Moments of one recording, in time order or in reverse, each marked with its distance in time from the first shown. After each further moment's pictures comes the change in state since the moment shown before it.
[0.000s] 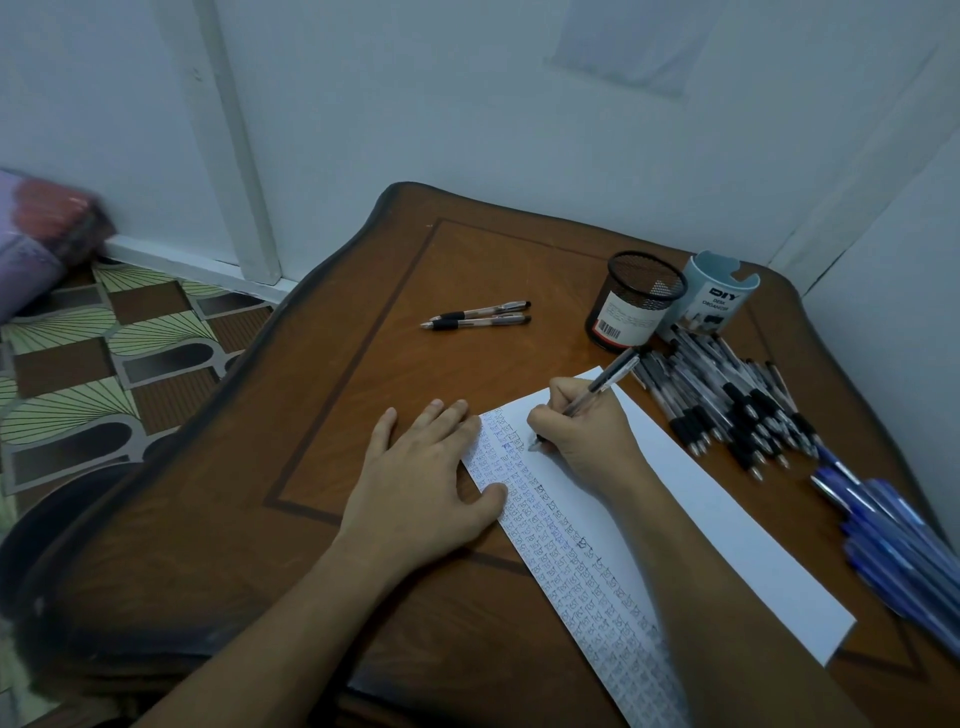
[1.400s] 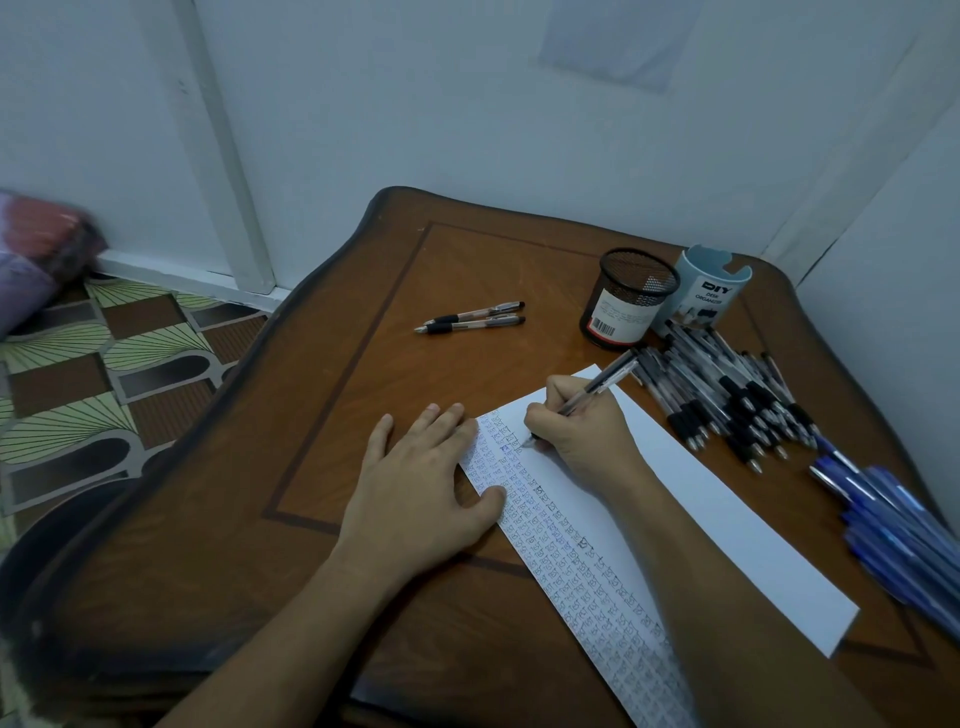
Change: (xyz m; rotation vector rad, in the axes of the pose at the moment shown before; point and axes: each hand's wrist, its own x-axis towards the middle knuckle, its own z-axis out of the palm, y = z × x) left_hand 0.001 -0.001 0.002 0.002 0.014 0.008; right_hand 0.000 0.000 -0.002 0.026 -0.005 0.006
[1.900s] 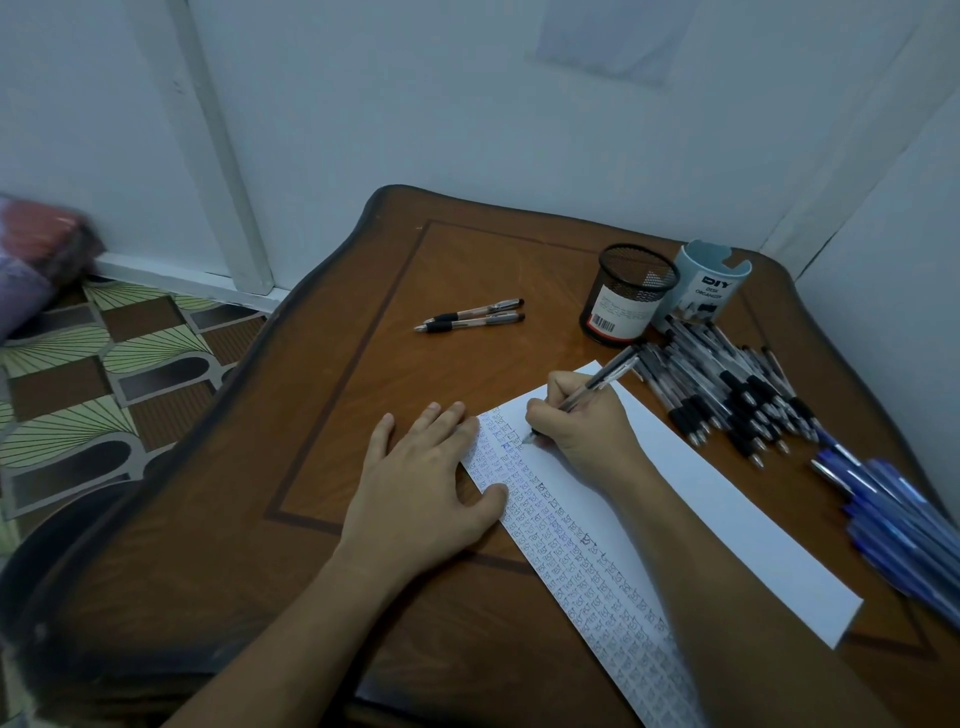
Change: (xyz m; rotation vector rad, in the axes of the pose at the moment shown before) left_hand 0.000 0.000 0.000 0.006 -0.006 0.001; right_hand 0.000 -0.002 0.001 -0.005 0.006 -0.010
